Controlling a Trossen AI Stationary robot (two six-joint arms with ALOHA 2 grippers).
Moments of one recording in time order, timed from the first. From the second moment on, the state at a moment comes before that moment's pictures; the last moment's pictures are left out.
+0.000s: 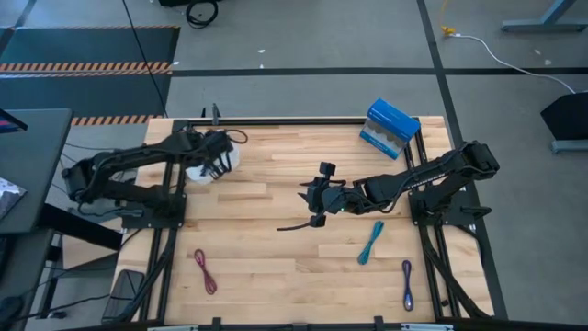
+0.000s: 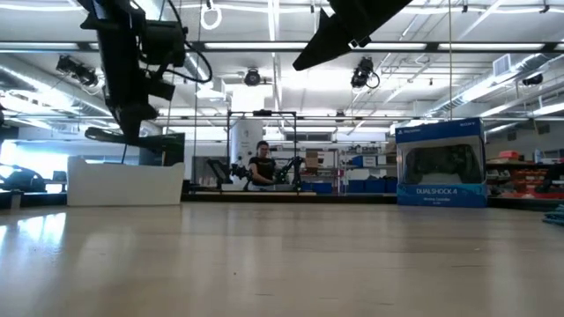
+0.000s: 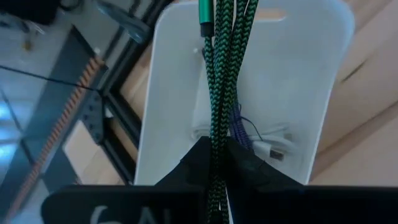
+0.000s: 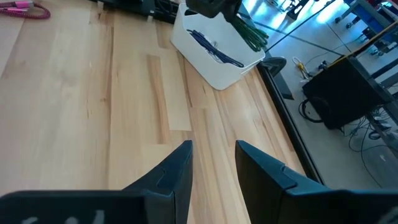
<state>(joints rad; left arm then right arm) 0.49 1.19 0.82 -0.95 -0.56 -0.14 0.22 1.55 1.11 -0.18 0.61 -0.10</state>
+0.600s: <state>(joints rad) 0.56 1.19 0.82 -0.95 -0.41 -0.09 0.22 1.55 1.11 -0.18 0.61 -0.10</state>
